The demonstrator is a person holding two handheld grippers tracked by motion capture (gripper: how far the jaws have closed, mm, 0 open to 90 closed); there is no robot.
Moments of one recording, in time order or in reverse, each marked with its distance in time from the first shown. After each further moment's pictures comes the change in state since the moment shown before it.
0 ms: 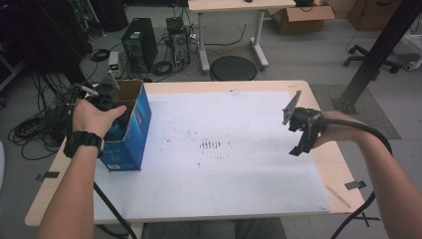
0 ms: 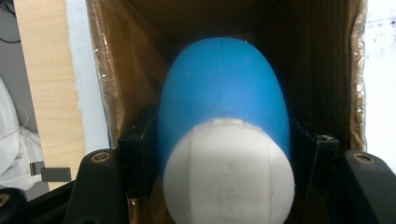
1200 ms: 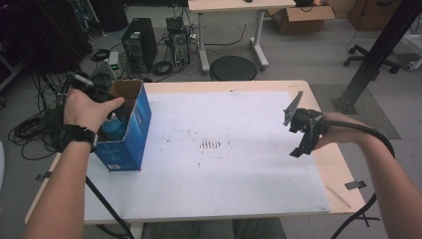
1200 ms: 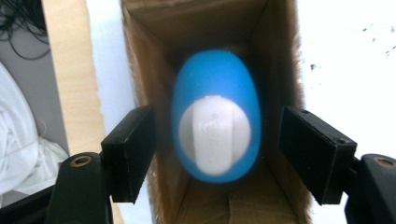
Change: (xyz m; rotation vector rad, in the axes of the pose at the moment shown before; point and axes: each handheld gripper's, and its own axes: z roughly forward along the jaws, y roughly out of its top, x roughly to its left) left arm -0.005 0.001 -0.047 -0.043 0.027 0.057; right arm 0.007 -0.001 -0.004 -0.013 0.000 0.004
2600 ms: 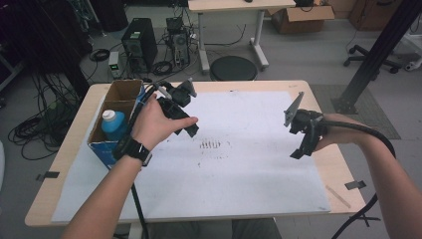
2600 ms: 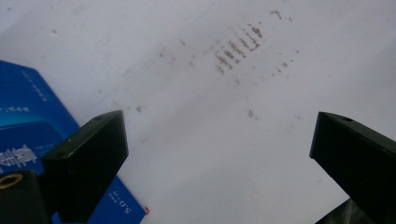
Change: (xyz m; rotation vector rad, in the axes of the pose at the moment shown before) left arm -0.169 -0.001 0.011 -0.072 -0.215 0.482; right arm 0.000 -0.002 0.002 -0.009 0.024 0.002
